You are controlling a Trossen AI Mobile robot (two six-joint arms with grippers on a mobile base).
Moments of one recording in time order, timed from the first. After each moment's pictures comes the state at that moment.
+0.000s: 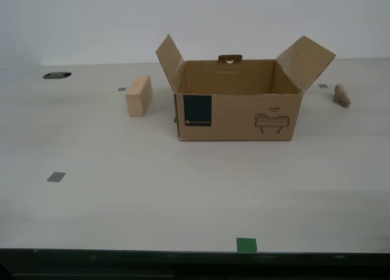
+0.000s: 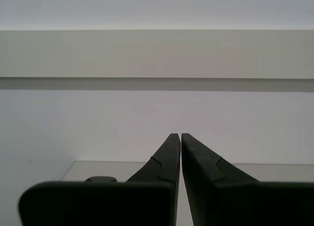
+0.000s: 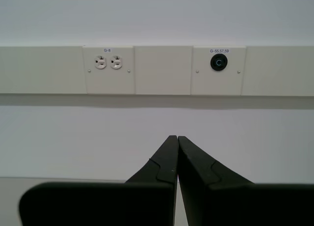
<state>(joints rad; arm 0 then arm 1) 0.00 1.02 0.52 0.58 -0.01 0.00 0.01 0.95 0.51 0.50 0.01 0.02</state>
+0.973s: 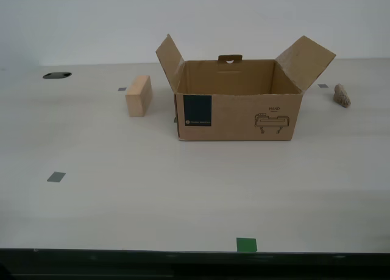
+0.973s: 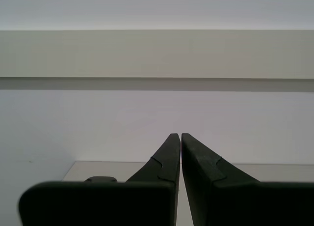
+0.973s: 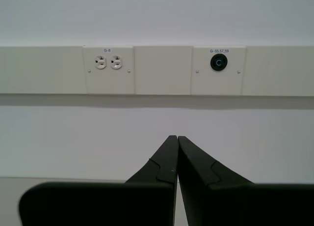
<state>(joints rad) 0.00 1.02 0.52 0.58 -0.01 0.00 0.01 0.95 0.51 0.50 0.01 0.02</state>
